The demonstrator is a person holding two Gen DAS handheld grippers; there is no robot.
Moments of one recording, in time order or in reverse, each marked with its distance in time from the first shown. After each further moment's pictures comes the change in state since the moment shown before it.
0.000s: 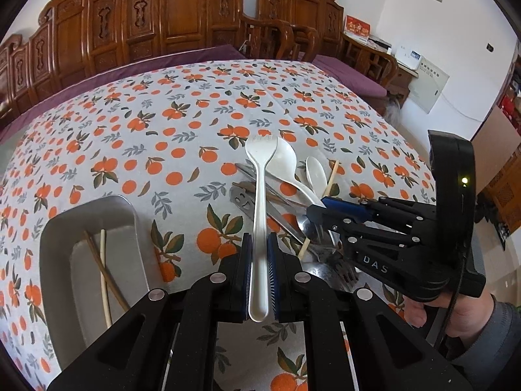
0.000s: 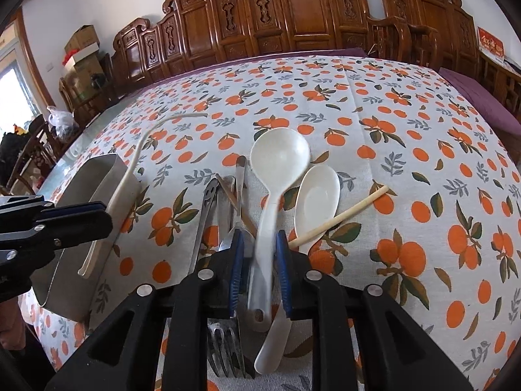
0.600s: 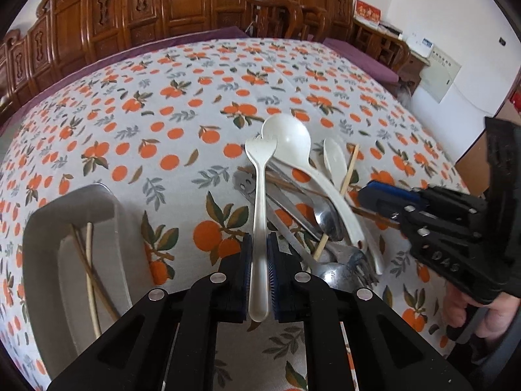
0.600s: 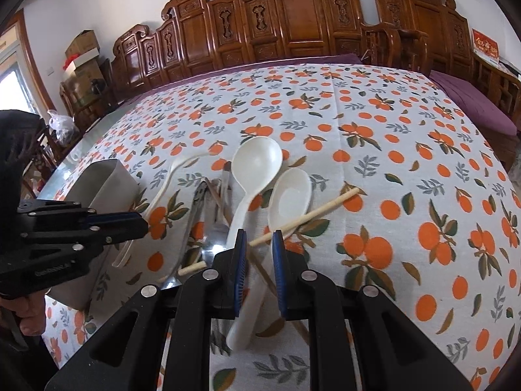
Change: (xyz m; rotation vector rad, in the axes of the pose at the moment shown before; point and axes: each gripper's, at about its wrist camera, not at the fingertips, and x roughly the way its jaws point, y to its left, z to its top) left arm 0.032 0.003 0.001 -0.011 0.067 0.026; right arm -0.023 -0.015 -0.005 -0.004 -0.029 -0.002
